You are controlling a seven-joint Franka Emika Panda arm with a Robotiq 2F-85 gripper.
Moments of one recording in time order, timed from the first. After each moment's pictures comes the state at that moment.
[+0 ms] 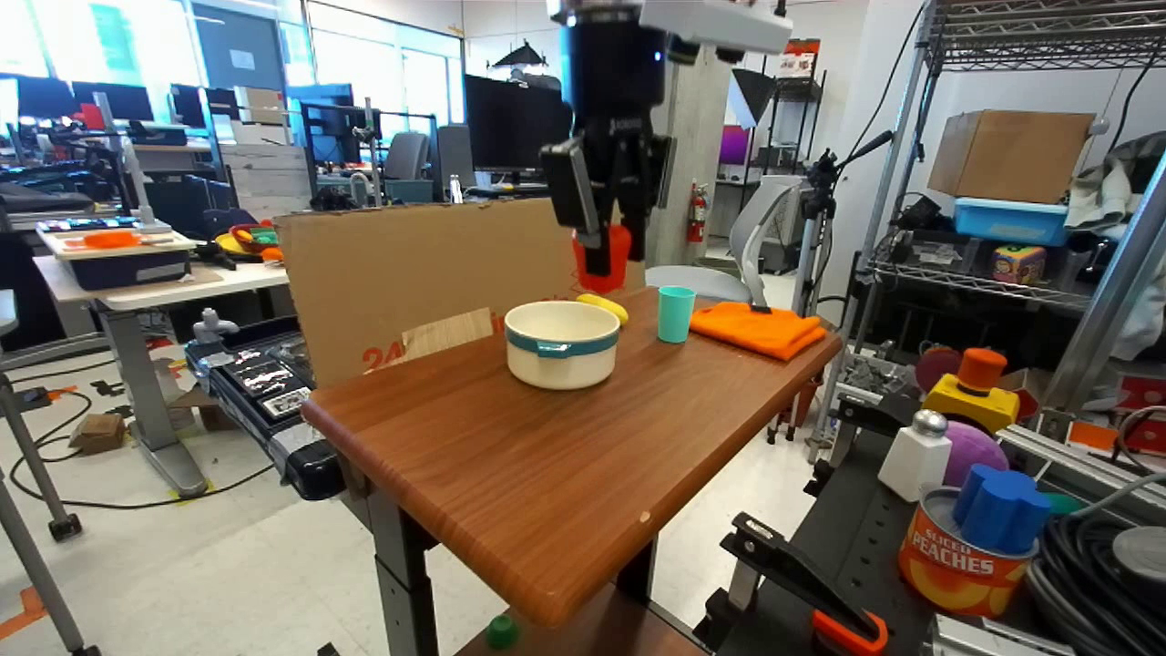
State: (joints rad) arm 0.17 0.12 0.06 -2.23 -0.17 2.31 0.26
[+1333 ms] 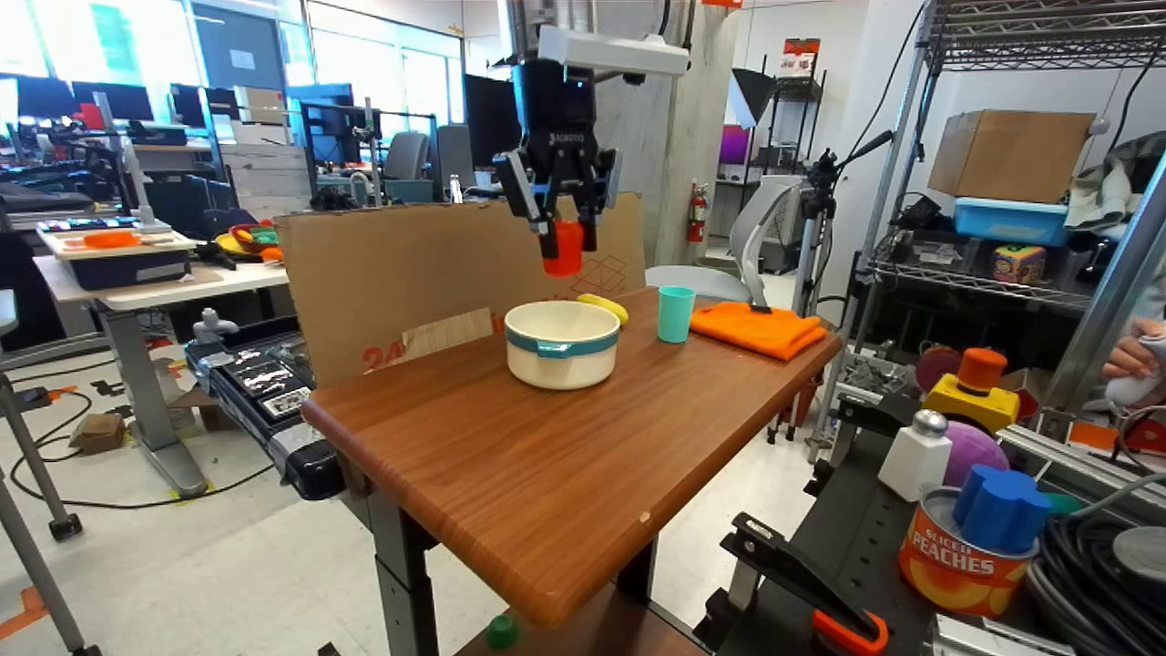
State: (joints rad) arm 0.09 0.46 0.02 -1.76 -0.07 2.09 0.26
